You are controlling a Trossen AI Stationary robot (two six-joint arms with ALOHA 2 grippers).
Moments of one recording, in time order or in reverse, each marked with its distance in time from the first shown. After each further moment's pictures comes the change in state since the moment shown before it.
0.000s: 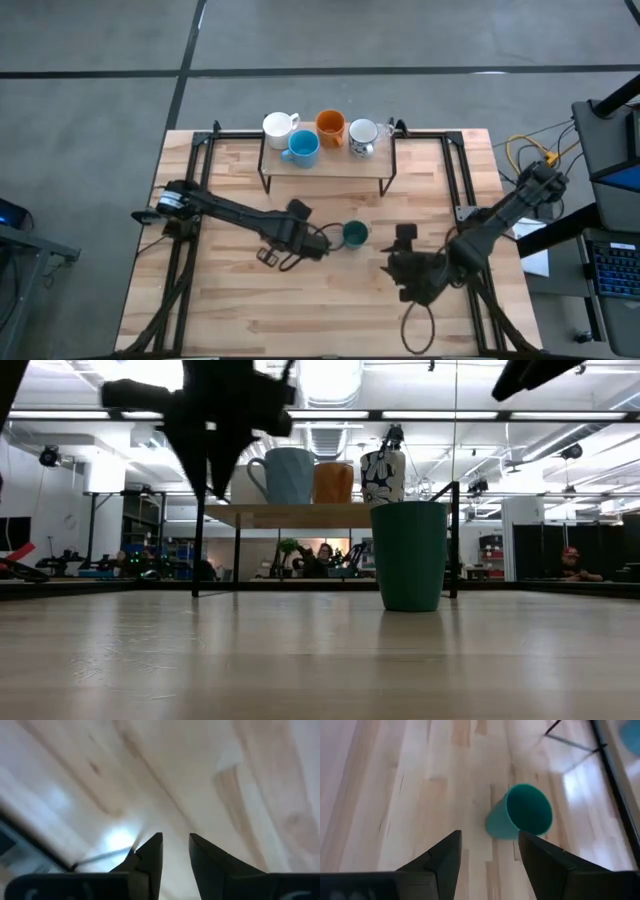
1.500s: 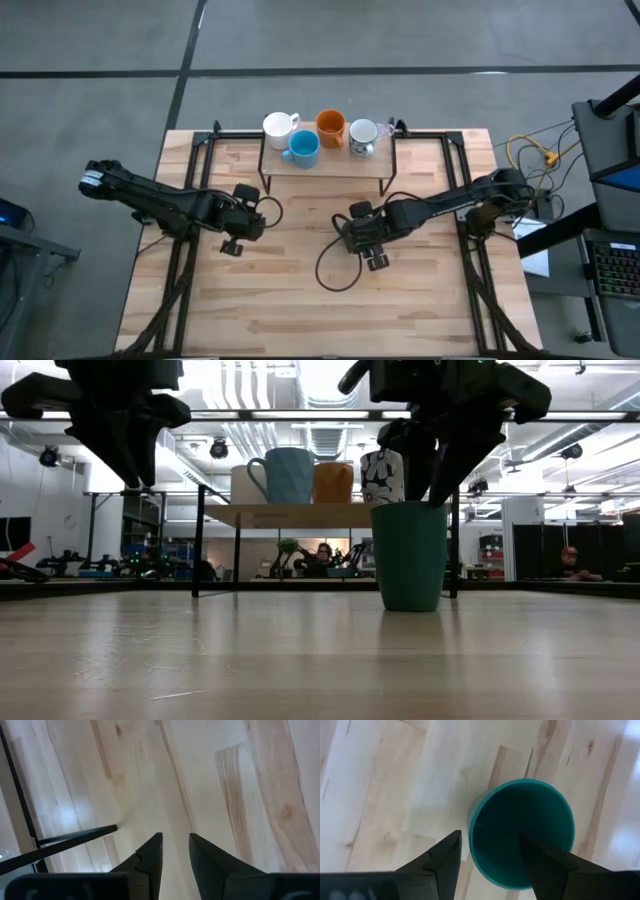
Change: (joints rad) left arm -0.008 -0.708 -0.668 0.354 -0.016 -0.195; right arm -0.467 0.287 0.185 -0.063 -0.508 -0.532
